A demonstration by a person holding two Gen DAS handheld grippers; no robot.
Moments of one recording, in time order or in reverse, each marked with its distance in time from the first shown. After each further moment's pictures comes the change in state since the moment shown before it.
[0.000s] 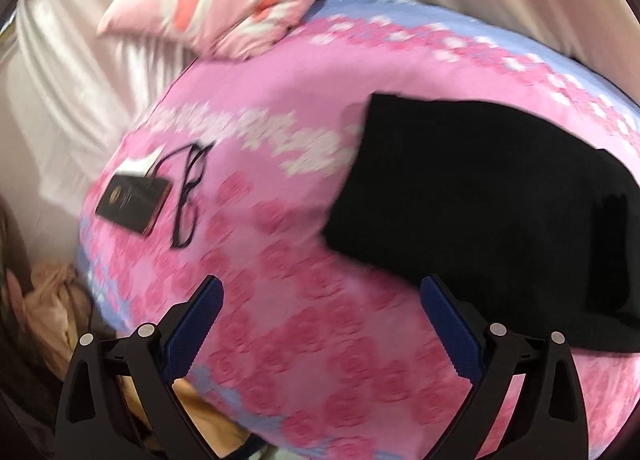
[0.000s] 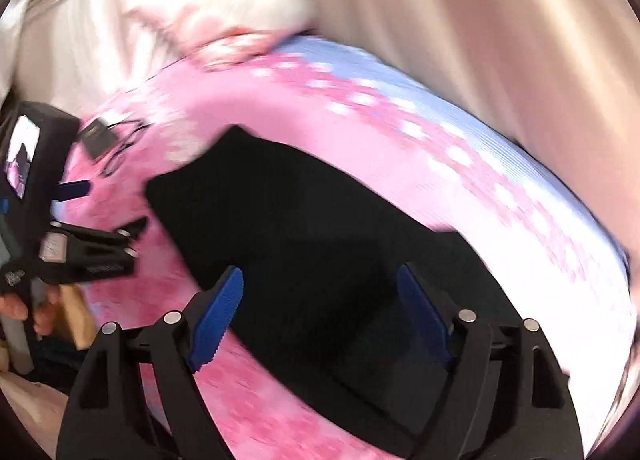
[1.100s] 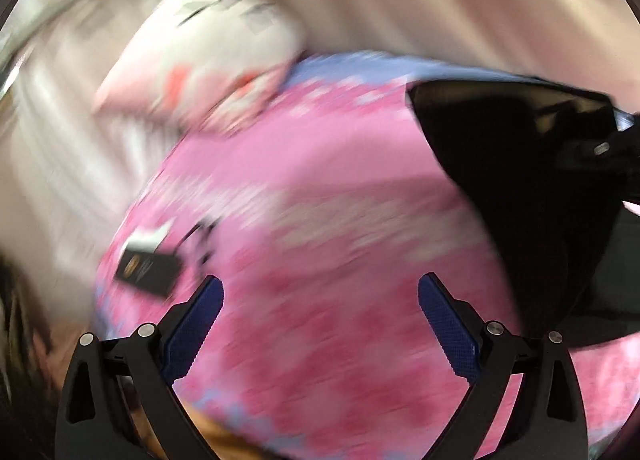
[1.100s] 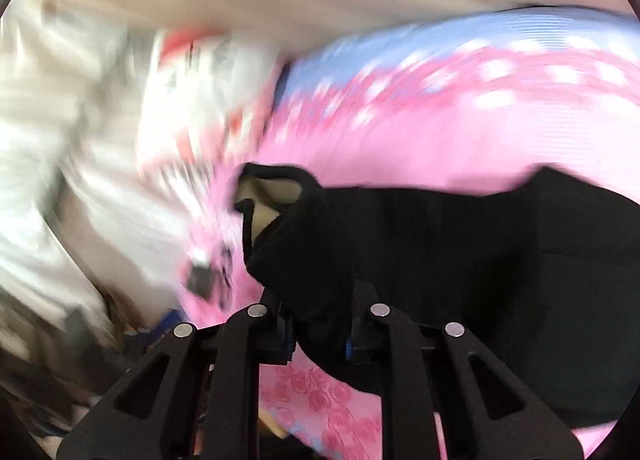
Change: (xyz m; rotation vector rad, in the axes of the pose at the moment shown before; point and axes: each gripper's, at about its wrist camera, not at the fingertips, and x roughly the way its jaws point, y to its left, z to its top) left arm -0.062 -0.036 0.030 0.170 -0.208 -0.057; right arm -0.027 -0.140 -0.039 0.857 -0.131 0.463
